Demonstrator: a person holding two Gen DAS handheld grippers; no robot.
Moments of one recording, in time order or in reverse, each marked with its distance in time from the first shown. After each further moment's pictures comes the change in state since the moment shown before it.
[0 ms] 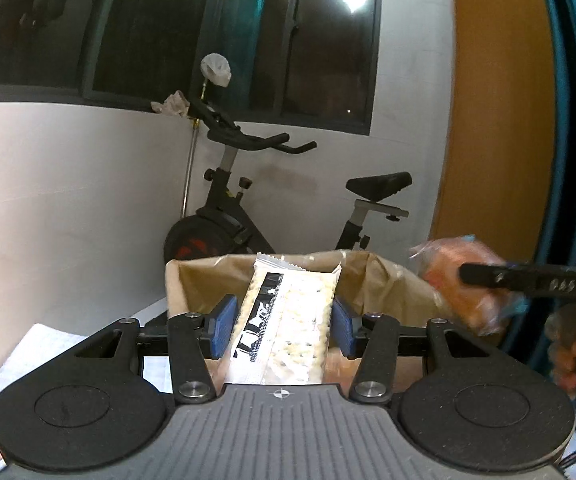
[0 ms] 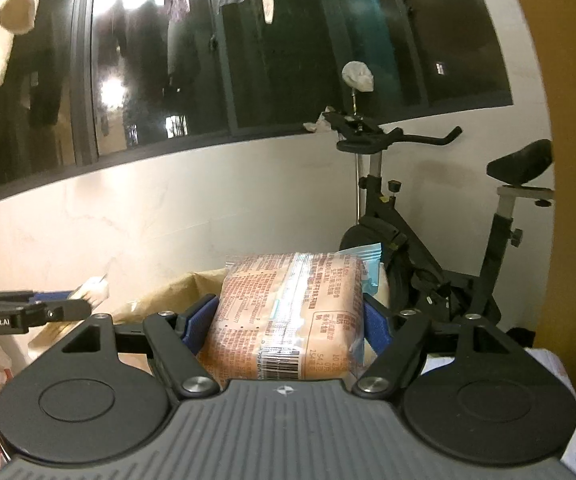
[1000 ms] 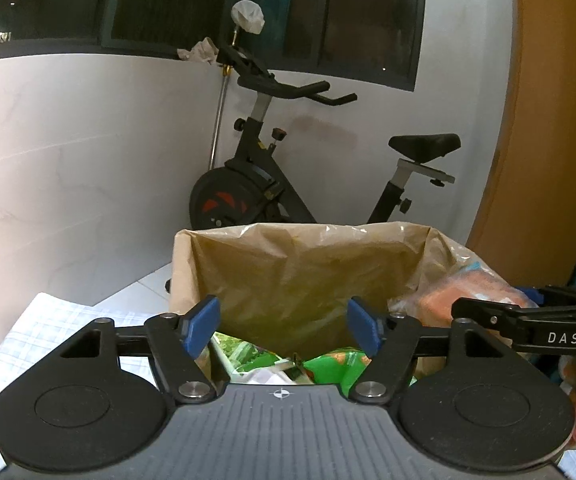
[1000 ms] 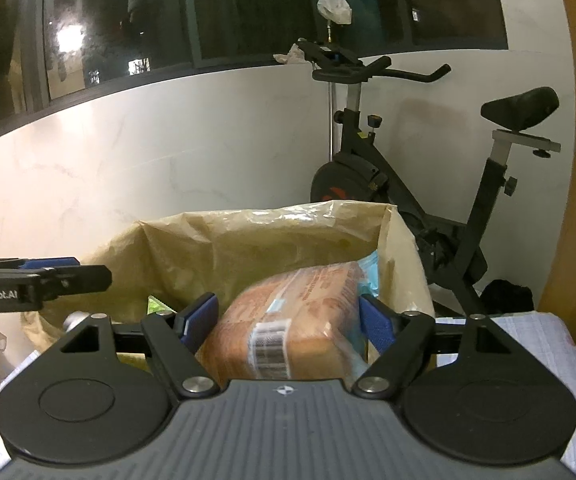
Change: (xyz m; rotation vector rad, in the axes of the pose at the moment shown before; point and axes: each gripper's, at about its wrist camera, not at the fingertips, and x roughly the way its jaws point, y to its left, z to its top) left arm 0.071 0.024 0.007 -0.044 0.150 0.090; right arm 0.079 0.006 -0.016 0.021 0.181 -0.114
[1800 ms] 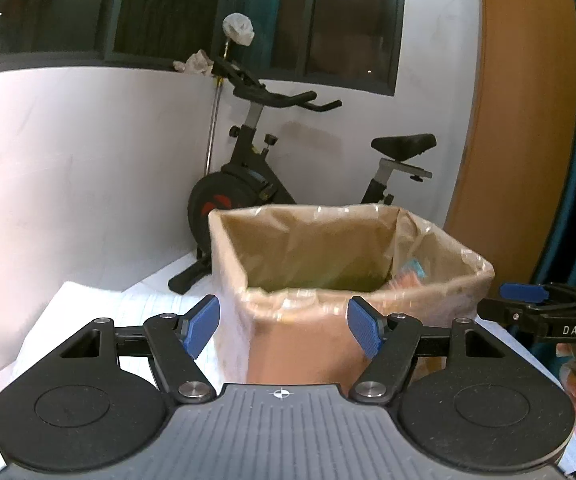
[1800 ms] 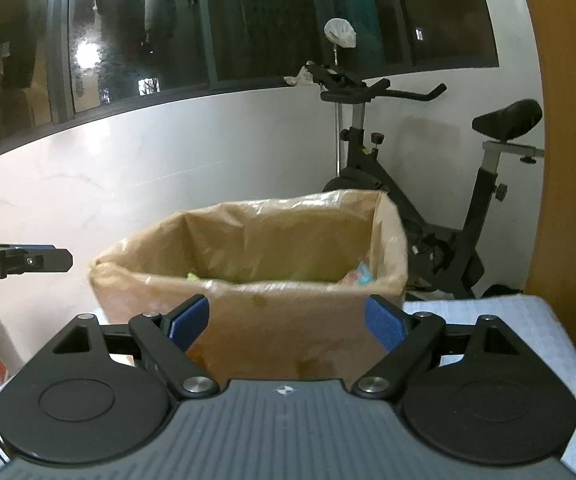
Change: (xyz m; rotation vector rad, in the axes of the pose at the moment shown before) left arm -0.091 0.015 -0.037 0.029 -0.013 -0.030; right arm -0.083 0.017 -0.052 -0.003 -0.062 0.042
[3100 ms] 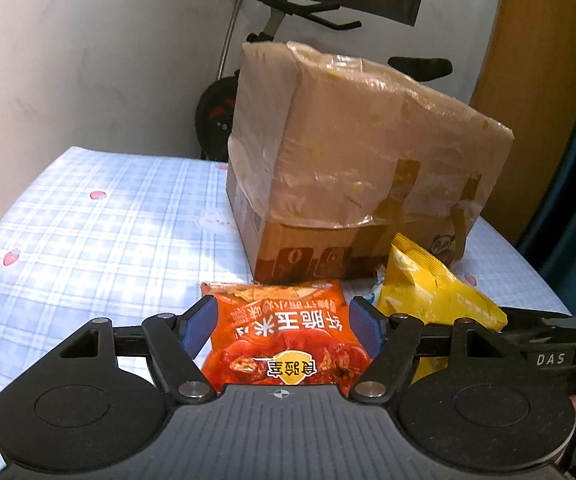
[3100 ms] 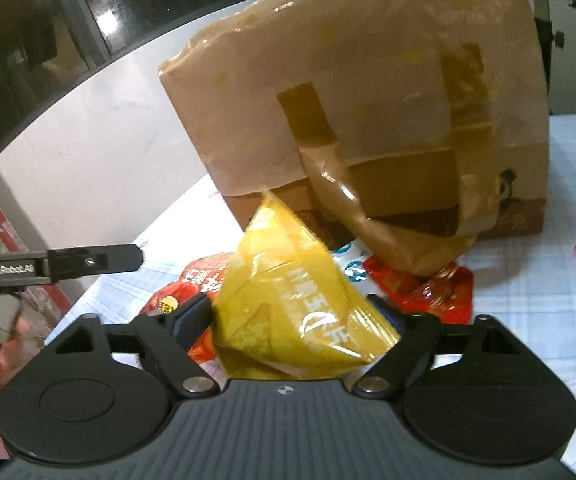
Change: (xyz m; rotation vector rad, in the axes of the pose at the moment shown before) left arm 0.003 0.028 -0.131 -0.098 0.205 -0.029; right arm 0.038 0.047 -0.141 0.178 0.233 0.233
